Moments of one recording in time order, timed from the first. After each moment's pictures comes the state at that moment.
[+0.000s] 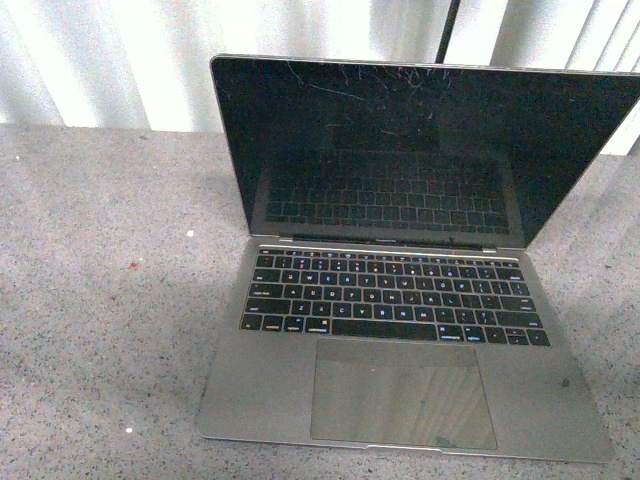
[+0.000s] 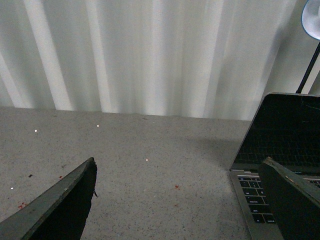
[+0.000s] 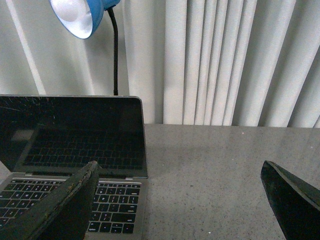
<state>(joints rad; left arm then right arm) 0.00 0.00 0.03 0.00 0.00 0.00 0.00 0.00 0.01 0.00 0.00 0.00</state>
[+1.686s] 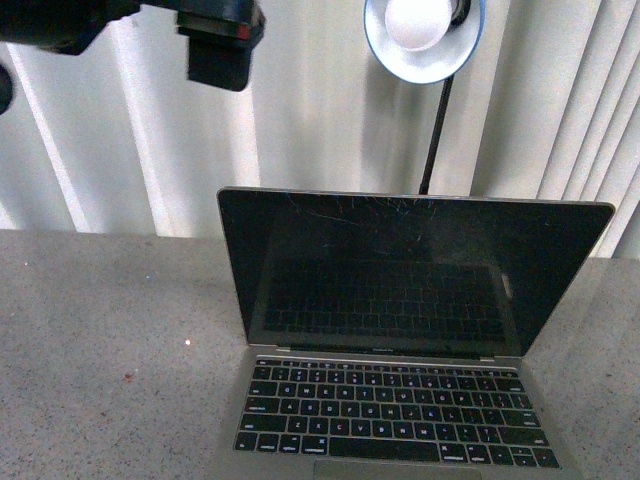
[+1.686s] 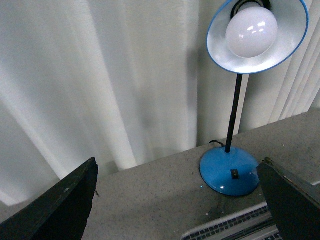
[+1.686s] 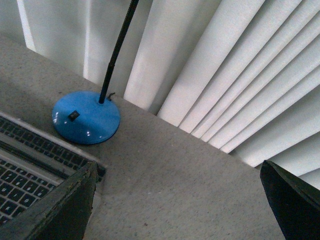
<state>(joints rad) -0.36 1.43 0.88 0.48 -0.04 0.18 -0.09 1.25 0.76 0.17 -0.24 -0.47</state>
